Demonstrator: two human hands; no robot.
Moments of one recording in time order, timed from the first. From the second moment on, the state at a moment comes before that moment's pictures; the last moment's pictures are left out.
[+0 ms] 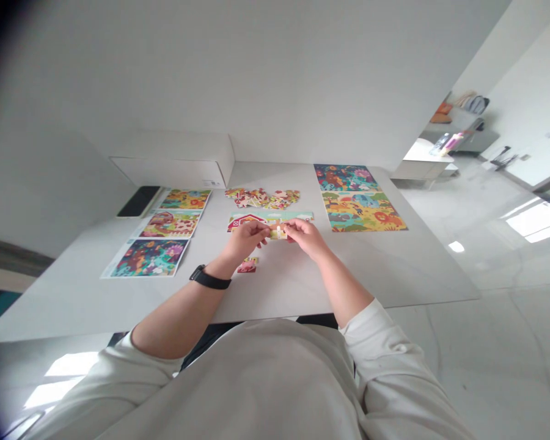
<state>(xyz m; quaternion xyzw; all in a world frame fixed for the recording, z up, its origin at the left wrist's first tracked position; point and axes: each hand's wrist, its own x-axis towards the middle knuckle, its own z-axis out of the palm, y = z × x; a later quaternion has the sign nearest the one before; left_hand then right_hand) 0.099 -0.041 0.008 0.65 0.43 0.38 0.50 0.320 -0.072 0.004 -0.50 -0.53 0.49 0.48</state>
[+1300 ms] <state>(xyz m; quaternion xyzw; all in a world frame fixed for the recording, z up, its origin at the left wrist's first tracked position) 0.107 -0.073 0.015 0.81 0.39 0.21 0.38 0.349 -0.087 0.016 -0.52 -0.70 0.44 0.20</state>
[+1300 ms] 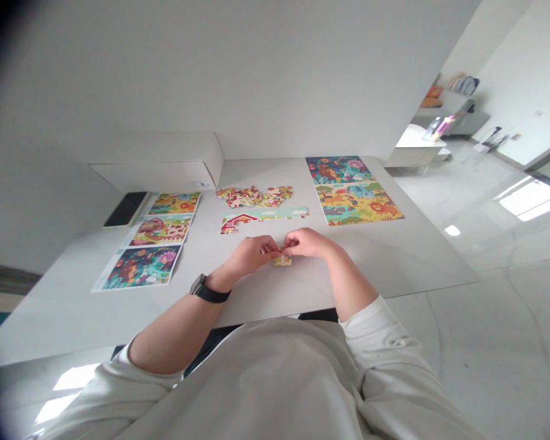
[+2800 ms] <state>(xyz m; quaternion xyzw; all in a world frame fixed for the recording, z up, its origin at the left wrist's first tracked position) 0.102 -0.083 0.018 0.94 0.27 0.10 0.17 0.337 -0.101 0.019 -0.54 -0.79 0.27 0.09</state>
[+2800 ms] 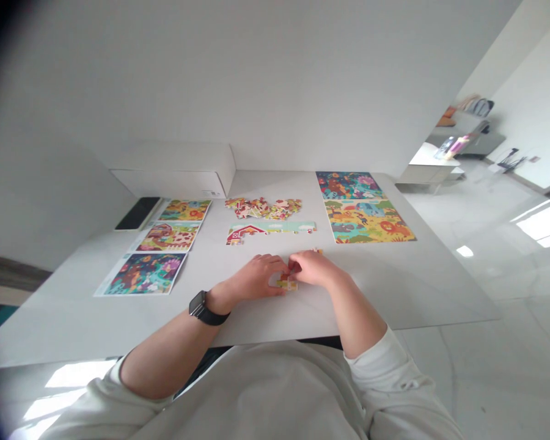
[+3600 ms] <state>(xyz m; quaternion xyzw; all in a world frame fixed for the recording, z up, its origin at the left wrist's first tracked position) 0.107 -0.082 0.015 0.92 0.29 0.17 0.20 0.362 -0.075 0.011 -0.63 -0.69 0.18 0.31</state>
